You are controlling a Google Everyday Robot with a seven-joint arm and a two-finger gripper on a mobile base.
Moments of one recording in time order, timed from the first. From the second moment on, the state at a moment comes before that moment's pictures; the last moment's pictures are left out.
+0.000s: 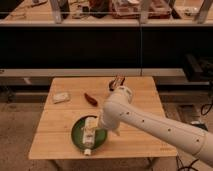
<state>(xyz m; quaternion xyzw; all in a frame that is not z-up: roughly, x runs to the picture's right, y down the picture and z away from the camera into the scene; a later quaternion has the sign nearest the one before) -0.003 0.199 0.711 -0.17 -0.29 -0.59 0.74</state>
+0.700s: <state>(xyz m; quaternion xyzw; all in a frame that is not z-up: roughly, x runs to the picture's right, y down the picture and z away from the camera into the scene) 0.006 0.158 0.728 -0.13 -0.25 -0.66 0.70</state>
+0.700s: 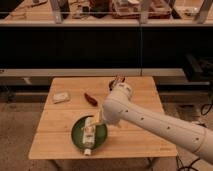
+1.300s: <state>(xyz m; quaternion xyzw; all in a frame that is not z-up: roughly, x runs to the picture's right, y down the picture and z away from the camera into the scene) -0.025 0.079 0.732 -0.02 -0.23 -0.84 0.50</state>
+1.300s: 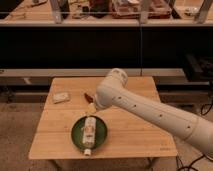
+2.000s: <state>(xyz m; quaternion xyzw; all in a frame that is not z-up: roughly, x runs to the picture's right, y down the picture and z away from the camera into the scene) -0.027 0.049 0.754 0.00 -0.21 -0.88 0.43</state>
